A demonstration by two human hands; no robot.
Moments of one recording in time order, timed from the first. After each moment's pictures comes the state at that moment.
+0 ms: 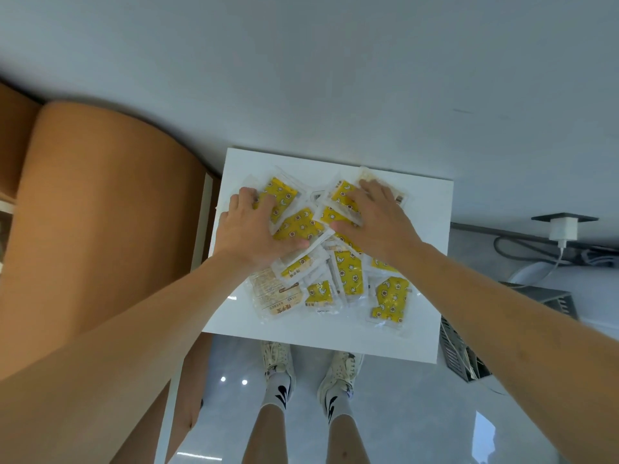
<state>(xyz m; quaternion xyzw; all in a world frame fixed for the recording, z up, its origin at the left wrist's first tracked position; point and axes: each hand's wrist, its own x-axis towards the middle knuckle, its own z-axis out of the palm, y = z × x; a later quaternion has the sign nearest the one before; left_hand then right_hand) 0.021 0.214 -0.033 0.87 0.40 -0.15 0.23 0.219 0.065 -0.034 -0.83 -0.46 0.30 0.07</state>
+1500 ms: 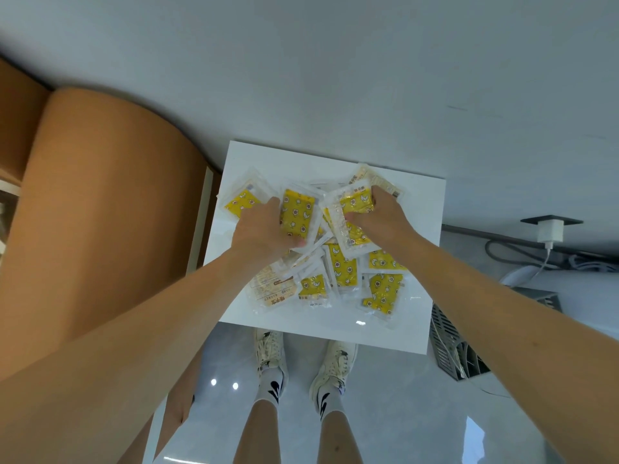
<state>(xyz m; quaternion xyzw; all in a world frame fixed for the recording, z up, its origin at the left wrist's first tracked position) 0.033 0.188 -0.018 0.79 0.48 -0.18 0.35 0.213 0.059 -0.018 -0.82 -0.17 0.44 0.31</state>
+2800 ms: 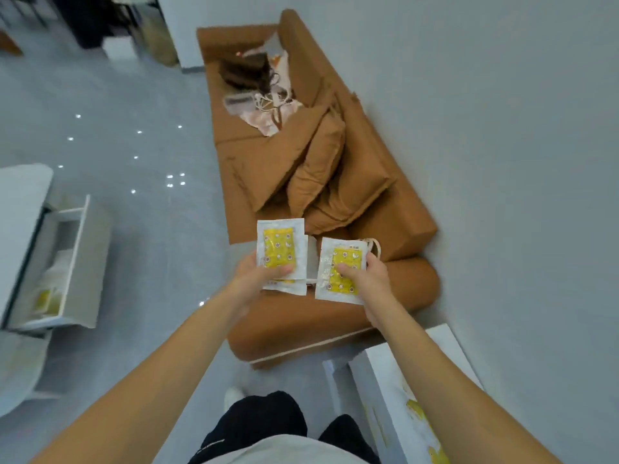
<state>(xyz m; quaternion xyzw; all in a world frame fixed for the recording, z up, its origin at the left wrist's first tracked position) -0.433 -0.005 0.467 0.20 0.63 0.50 0.56 -0.225 0.089 0.454 -0.54 -0.44 0.66 0.29</state>
